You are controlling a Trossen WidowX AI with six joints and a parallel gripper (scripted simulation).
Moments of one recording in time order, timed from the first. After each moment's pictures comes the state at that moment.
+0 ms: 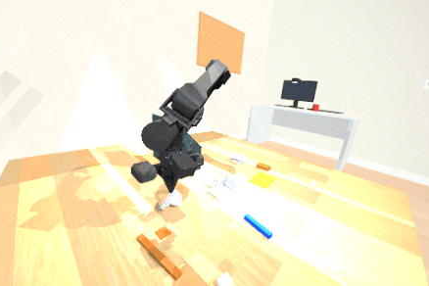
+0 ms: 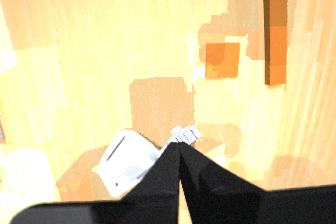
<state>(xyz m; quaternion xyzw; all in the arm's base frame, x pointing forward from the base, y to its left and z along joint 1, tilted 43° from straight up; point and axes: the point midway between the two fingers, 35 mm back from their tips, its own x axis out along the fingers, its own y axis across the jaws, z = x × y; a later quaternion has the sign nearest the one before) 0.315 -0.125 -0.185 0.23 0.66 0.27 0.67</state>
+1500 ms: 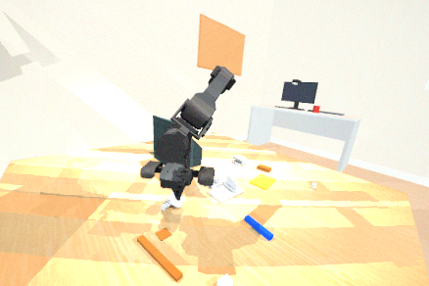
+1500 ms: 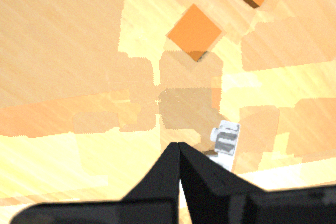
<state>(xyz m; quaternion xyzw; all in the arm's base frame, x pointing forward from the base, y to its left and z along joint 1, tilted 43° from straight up) 0.329 -0.103 -0.189 0.48 0.71 -0.02 0.51</state>
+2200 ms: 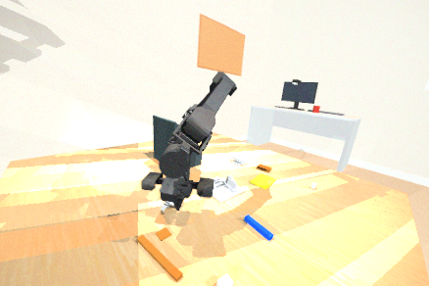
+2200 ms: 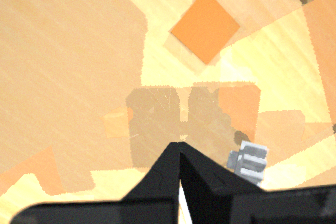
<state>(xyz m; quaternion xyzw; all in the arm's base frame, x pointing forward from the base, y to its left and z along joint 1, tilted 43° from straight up) 0.329 -0.080 -0.214 0.48 0.71 -0.02 0.51</state>
